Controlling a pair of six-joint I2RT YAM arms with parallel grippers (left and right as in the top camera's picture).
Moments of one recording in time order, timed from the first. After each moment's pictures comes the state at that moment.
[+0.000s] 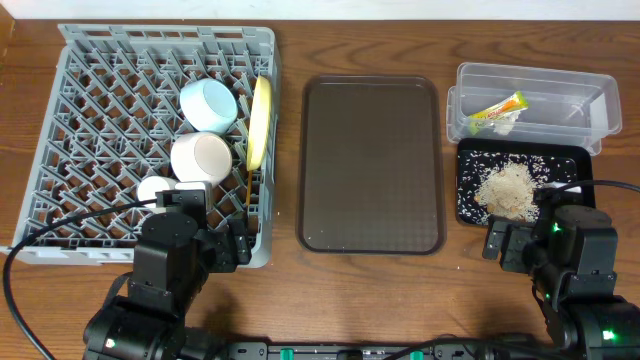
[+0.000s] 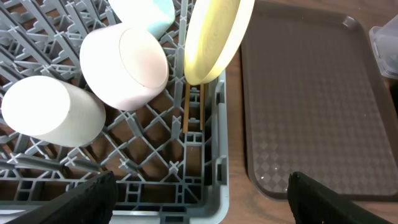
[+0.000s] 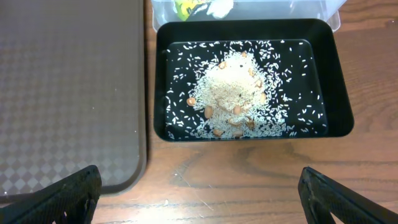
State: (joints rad) left arm -0.29 0.63 0.84 -0.94 -0.09 -0.30; right arm 0.05 0.68 0.84 -1.01 0.11 0.16
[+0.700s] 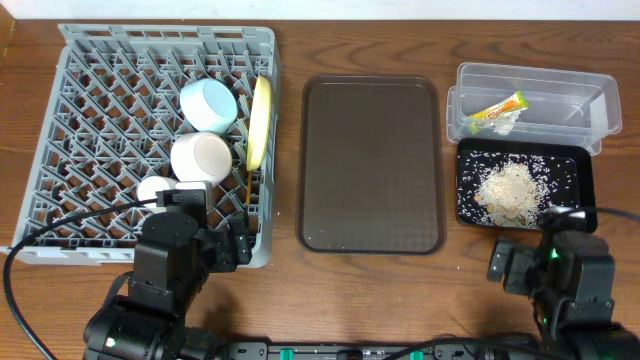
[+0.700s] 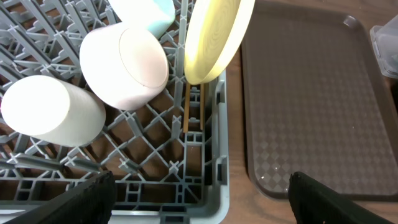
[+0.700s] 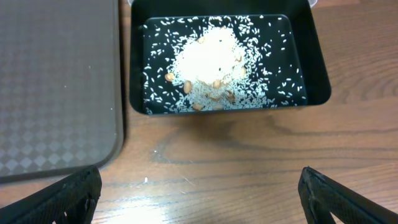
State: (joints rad) left arm -0.29 0.63 0.84 -0.94 -0.09 -0.30; right arm 0.05 0.52 0.76 -1.09 0.18 0.16
